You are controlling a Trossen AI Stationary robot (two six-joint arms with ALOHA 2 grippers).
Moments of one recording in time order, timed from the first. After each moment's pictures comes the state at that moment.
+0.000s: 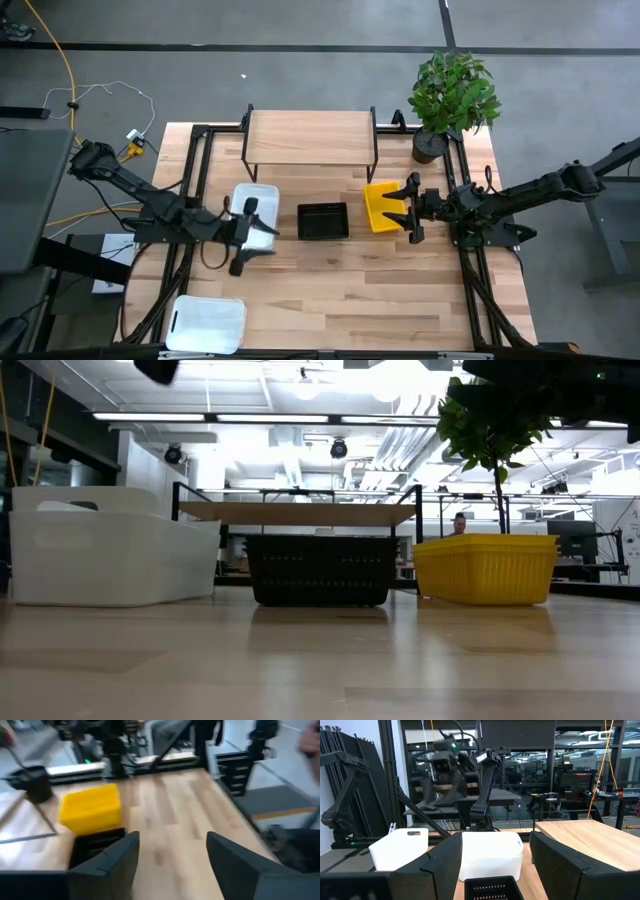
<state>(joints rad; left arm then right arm) -0.38 0.97 0.66 -0.05 -0.36 -0.06 0.15 0.79 0.18 0.79 0.17 -0.03</state>
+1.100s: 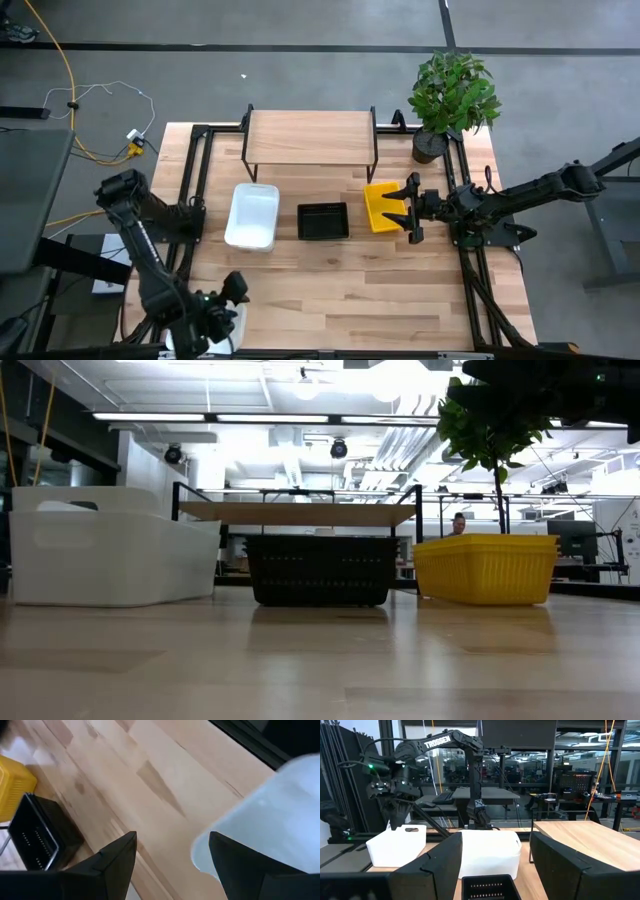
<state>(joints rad) -0.95 1.61 1.25 -0.96 -0.53 -0.14 0.15 0.79 0.18 0.78 0.17 -0.05</state>
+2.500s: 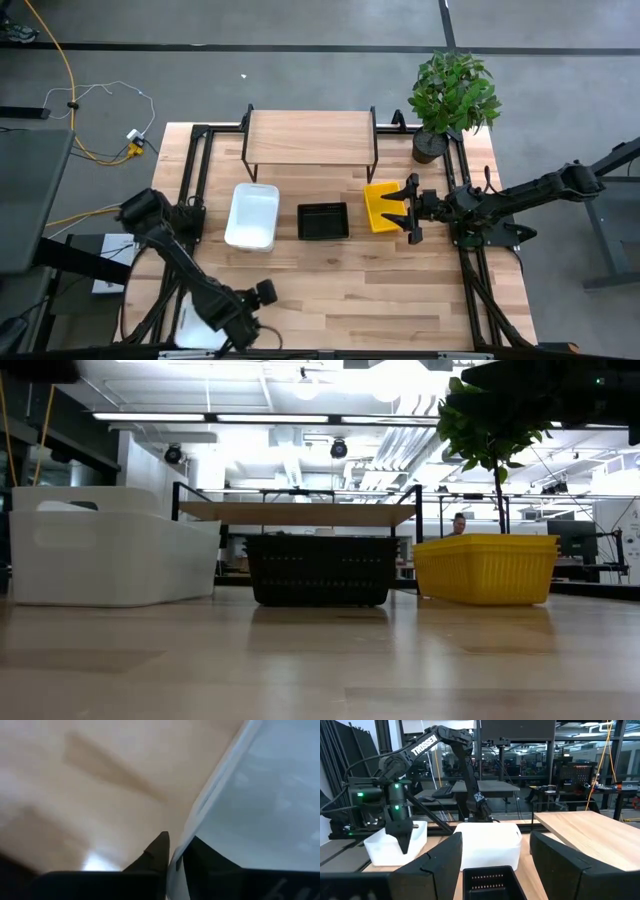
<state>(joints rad) -0.73 1.84 1.27 -0.92 -0.26 0.32 0.15 0.79 0.18 0.74 0.18 -0.03</state>
